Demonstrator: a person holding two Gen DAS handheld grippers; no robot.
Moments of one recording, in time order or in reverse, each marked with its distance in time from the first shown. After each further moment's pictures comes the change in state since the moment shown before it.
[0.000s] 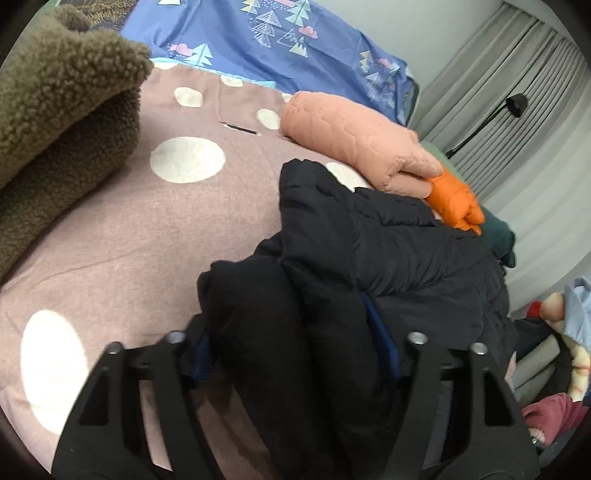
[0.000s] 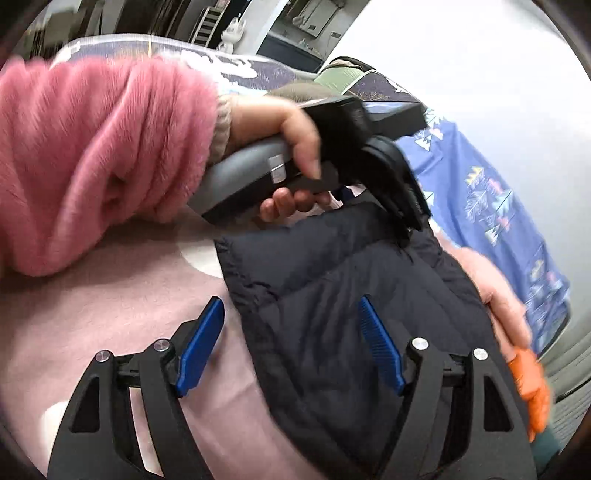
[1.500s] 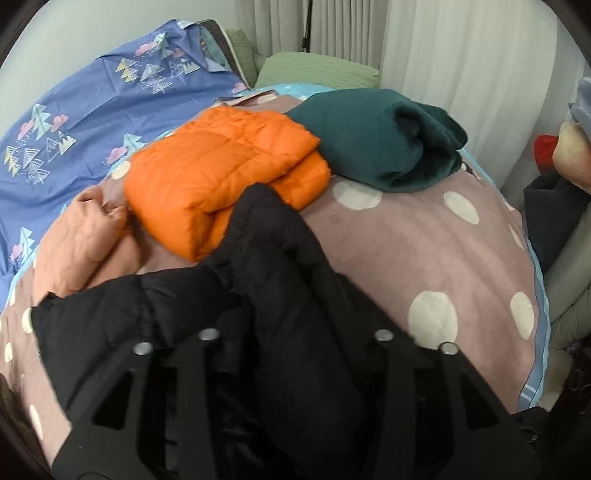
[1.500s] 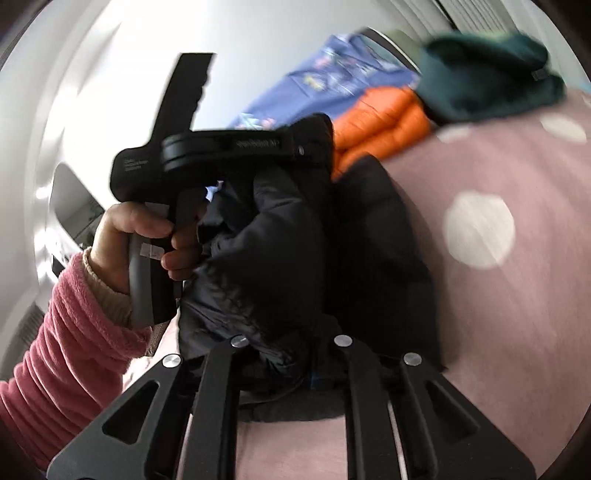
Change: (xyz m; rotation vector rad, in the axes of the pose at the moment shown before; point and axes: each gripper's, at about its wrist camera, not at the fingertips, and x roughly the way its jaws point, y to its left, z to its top) left arm 0.213 -0.497 0.006 0.738 0.194 0.088; right arm -0.161 -0.240 -0.360 1.494 -0.273 0.087
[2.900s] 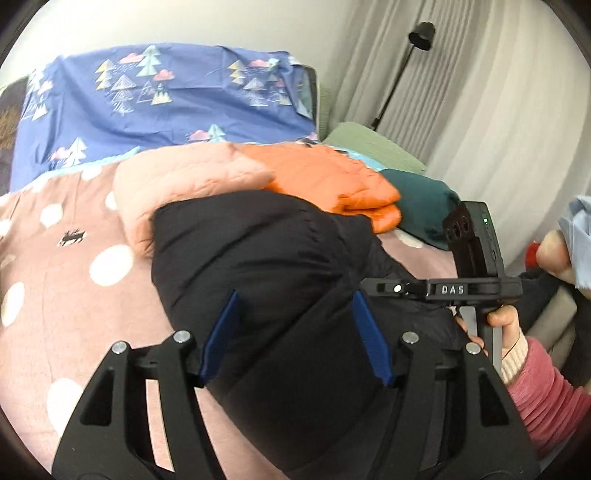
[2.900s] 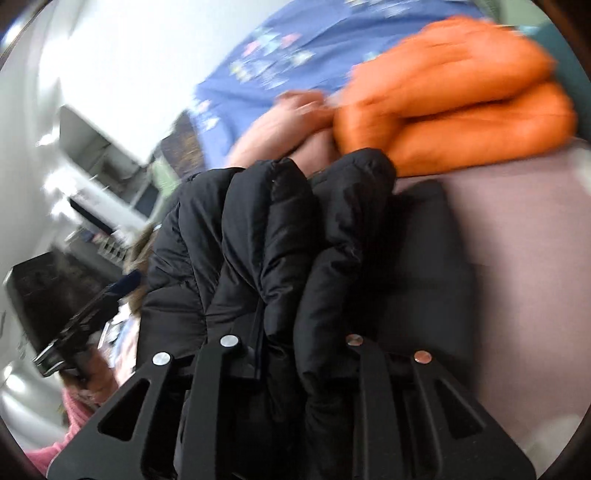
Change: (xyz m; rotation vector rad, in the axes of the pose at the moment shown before) left arm -0.103 0.134 -0.152 -0.377 -0.261 -0.021; right arm 0.173 0.024 0.117 -0.142 0.408 0.131
